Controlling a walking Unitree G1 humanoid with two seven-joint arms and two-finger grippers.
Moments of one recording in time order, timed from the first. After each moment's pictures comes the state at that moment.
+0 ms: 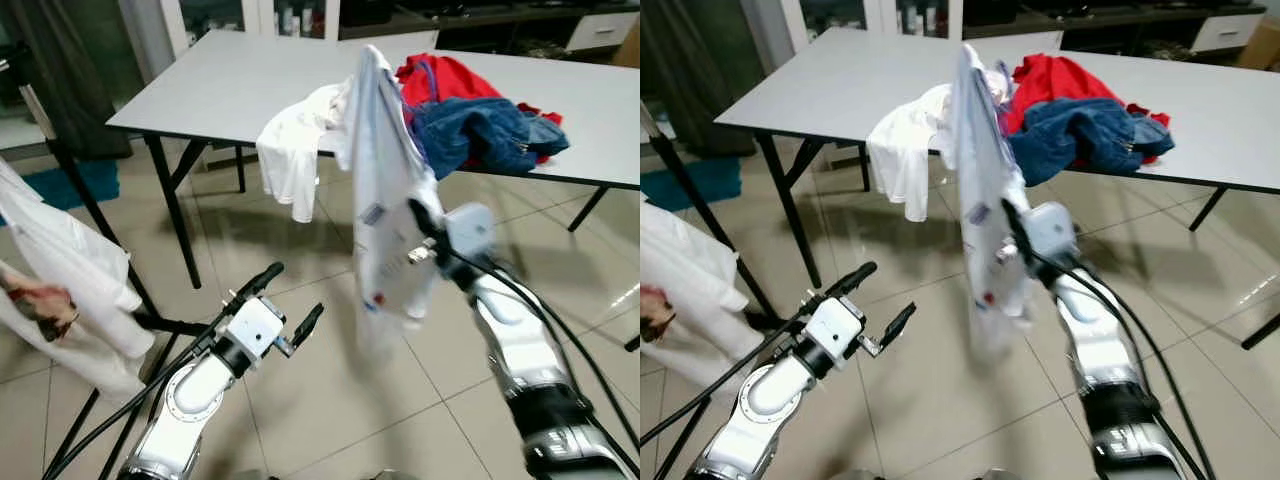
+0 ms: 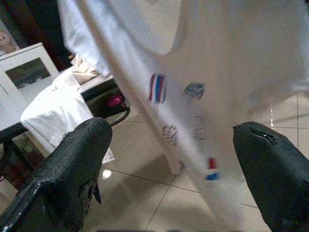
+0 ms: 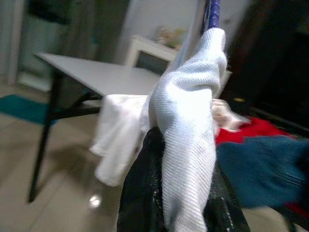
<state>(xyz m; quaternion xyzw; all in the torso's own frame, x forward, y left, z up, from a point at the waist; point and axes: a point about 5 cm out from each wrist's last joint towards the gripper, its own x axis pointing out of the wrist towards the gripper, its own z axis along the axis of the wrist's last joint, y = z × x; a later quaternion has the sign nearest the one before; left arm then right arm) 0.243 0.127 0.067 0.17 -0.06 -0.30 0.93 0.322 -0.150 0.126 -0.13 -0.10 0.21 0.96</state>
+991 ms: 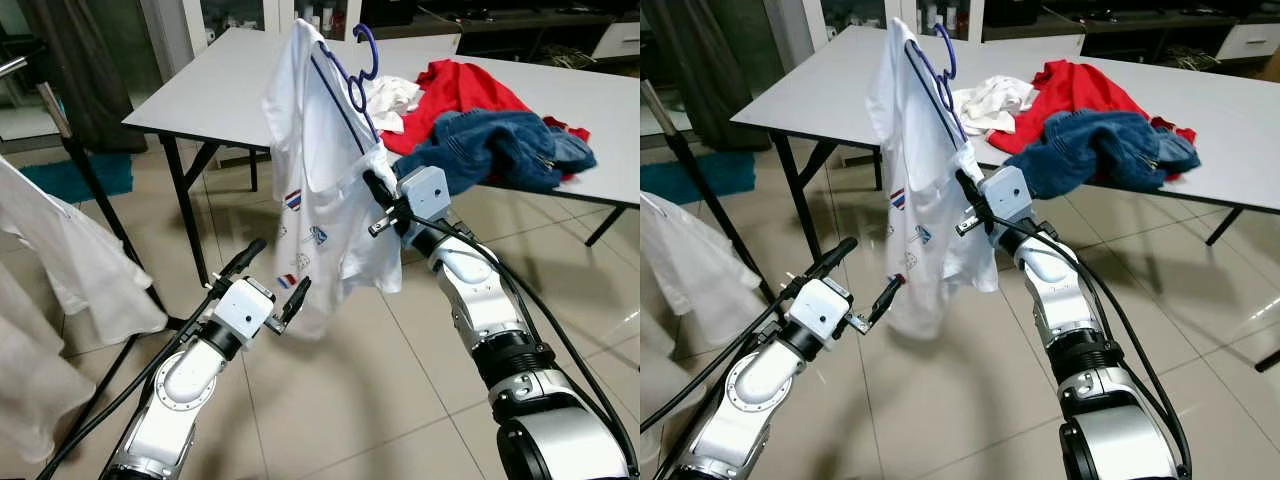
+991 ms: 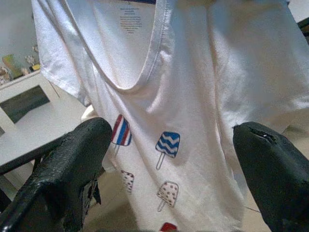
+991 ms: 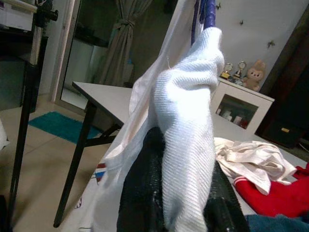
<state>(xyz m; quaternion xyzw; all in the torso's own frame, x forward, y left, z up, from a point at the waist) 0.250 0.136 0.091 0.20 -0.09 -0.25 0.94 0.350 -0.113 0.151 -0.11 -0.13 0.27 0.95</state>
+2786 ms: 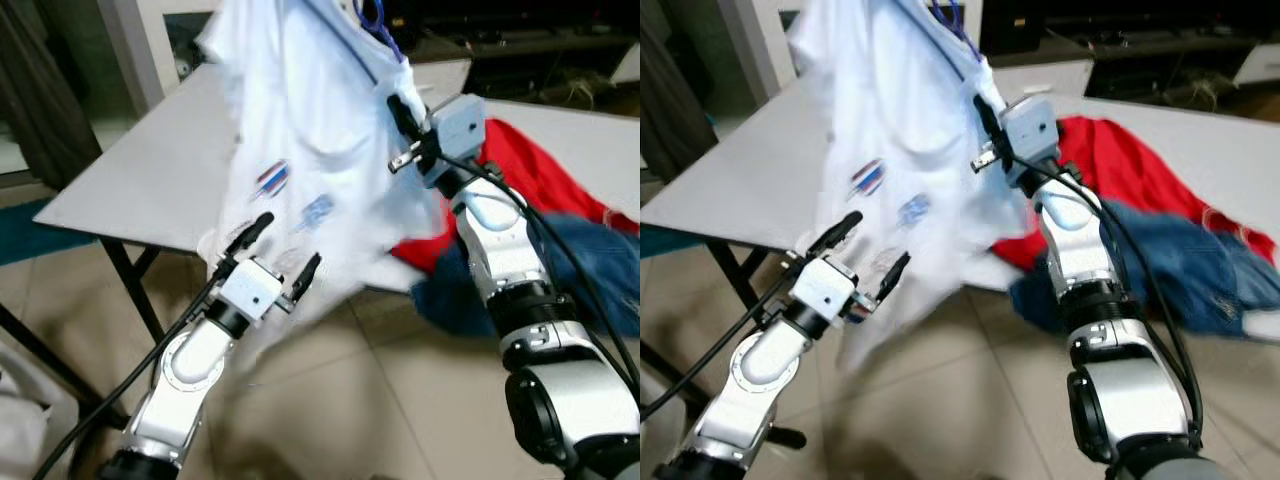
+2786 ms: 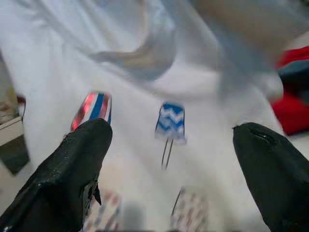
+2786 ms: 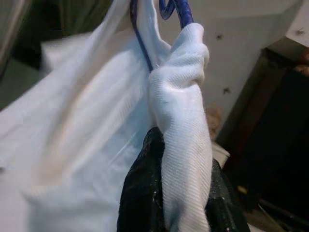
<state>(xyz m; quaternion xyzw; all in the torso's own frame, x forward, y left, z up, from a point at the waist) 0.261 0.126 0.120 0.20 -0.15 -0.24 0.94 0.374 -0.120 0.223 -0.14 -0.24 0.24 0.93</state>
